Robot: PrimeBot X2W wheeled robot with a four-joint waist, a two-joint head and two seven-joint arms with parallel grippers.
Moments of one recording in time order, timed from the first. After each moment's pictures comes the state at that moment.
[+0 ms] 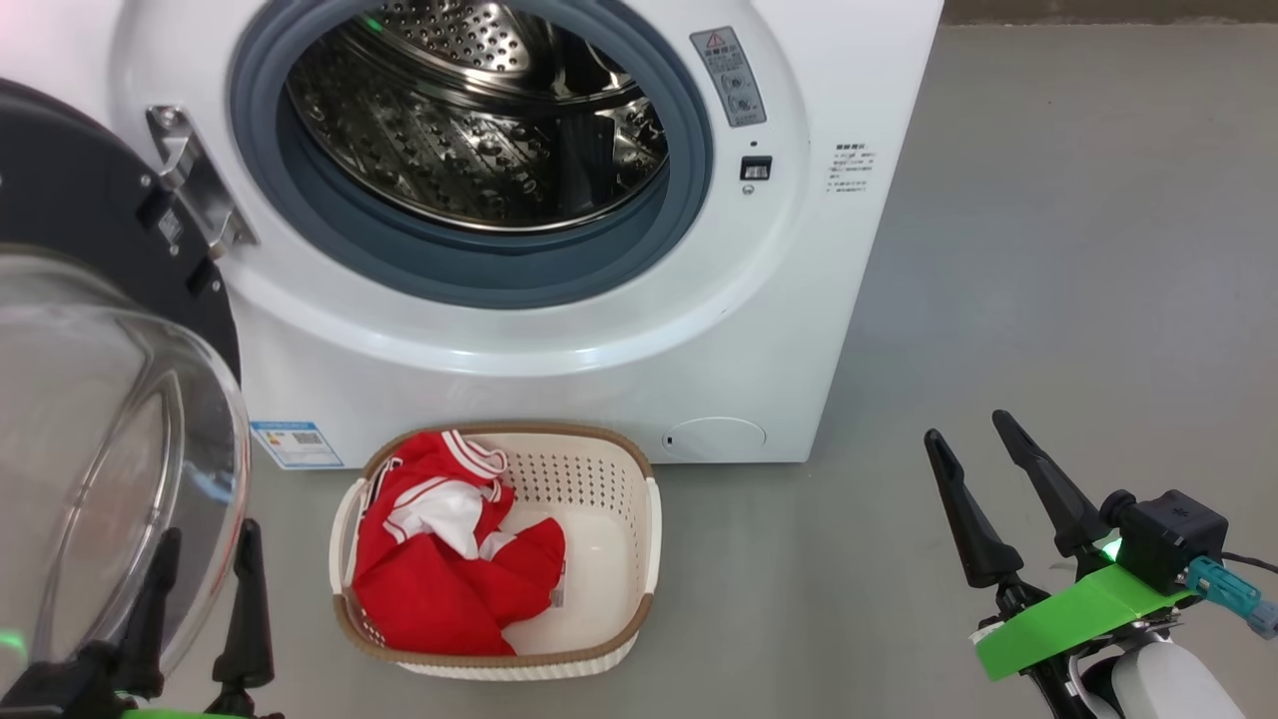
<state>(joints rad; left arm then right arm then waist) 0.00 0.14 0.01 0.12 -0.36 -0.13 -0.25 -0.16 -0.24 0.17 0.16 0.42 0.13 -0.25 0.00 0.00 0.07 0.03</state>
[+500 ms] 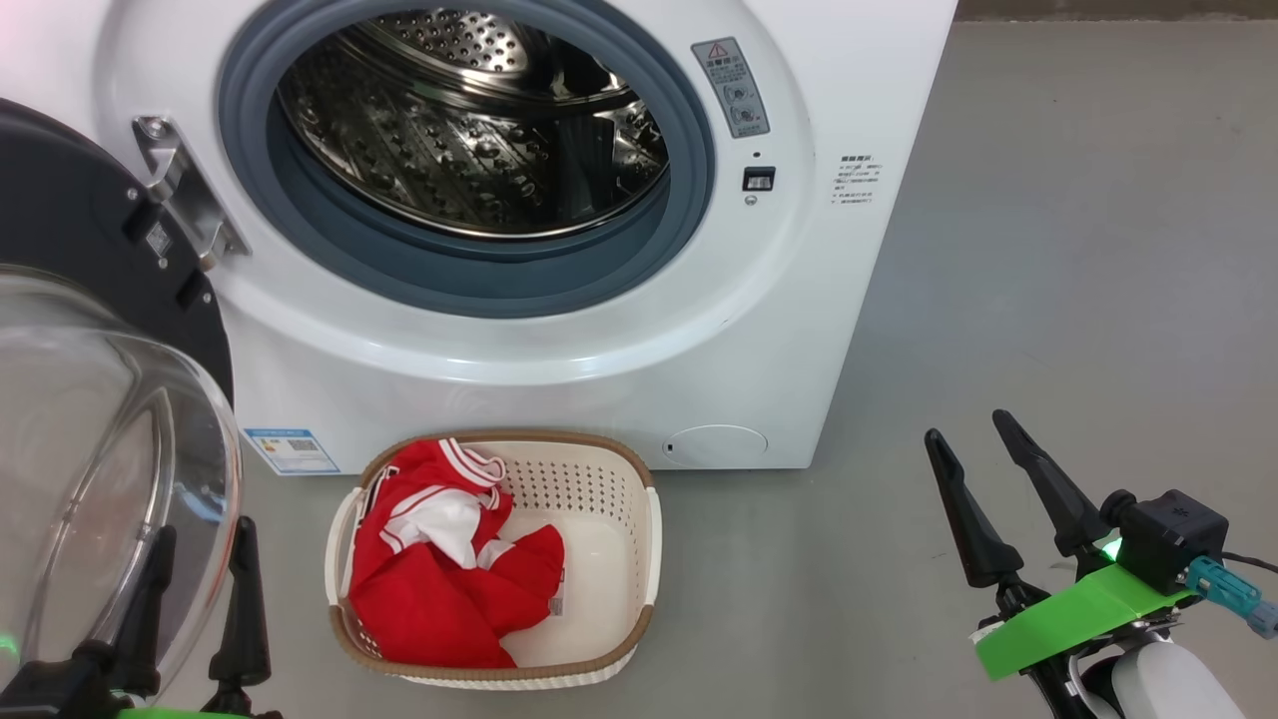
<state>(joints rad) -0.01 0.14 0.02 0.12 -0.36 -0.13 -0.25 -0.16 -0.24 0.17 0.16 0.42 0.13 -0.25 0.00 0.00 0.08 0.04</state>
